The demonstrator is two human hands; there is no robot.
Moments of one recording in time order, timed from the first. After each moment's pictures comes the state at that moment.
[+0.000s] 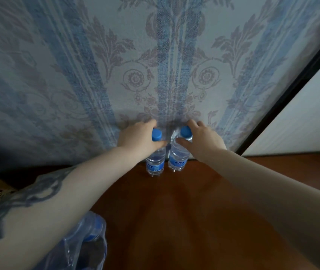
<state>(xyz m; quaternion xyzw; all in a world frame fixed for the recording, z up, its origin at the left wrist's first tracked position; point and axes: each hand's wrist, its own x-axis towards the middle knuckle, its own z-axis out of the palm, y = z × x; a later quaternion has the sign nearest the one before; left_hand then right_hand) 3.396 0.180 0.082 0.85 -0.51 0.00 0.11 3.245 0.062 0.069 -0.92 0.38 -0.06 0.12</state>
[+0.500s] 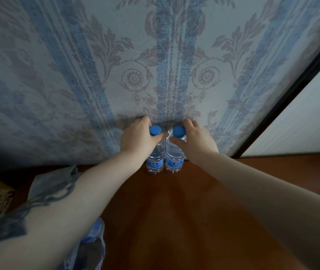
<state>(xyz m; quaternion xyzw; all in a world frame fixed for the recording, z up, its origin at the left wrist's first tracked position) 3.389 0.172 0.071 0.88 -0.41 0.00 0.25 3.258 0.072 0.062 -0.90 0.37 -0.11 0.17</state>
